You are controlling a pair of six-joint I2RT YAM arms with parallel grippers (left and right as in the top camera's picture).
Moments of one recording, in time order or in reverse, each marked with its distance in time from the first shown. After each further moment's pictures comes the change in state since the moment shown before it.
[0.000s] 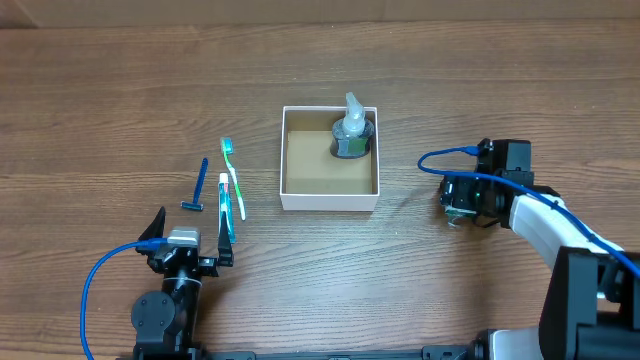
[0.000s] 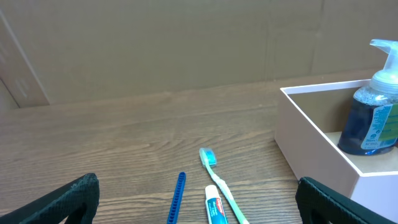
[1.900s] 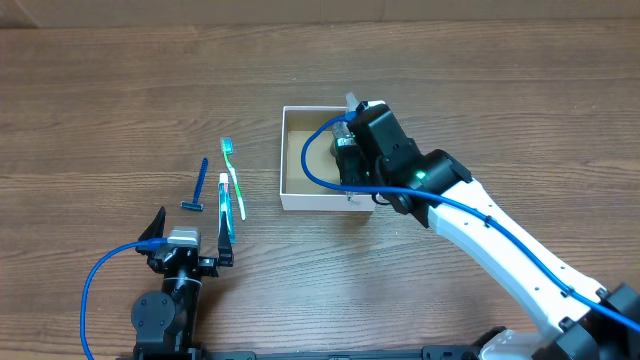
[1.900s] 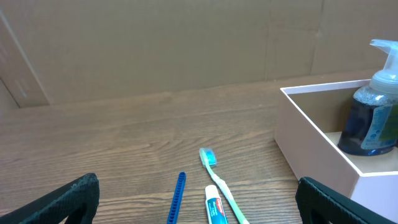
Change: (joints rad) left arm 0.000 0.000 0.000 0.000 0.000 0.000; right arm 0.713 -0.074 0.500 -0.393 0.203 0.385
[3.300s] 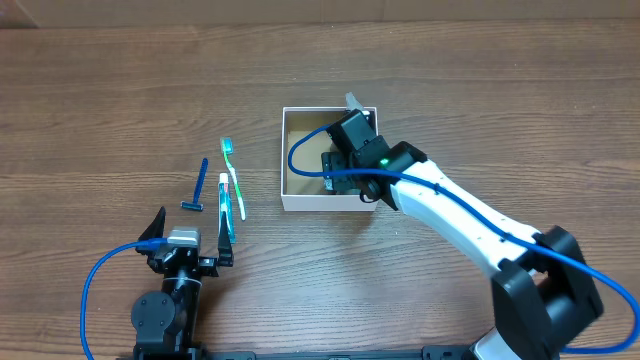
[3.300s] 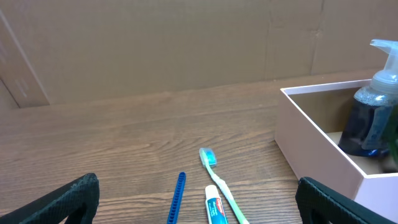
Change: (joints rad) left arm 0.000 0.000 0.000 0.000 0.000 0.000; right arm 0.001 0.203 0.002 0.064 0.048 0.011
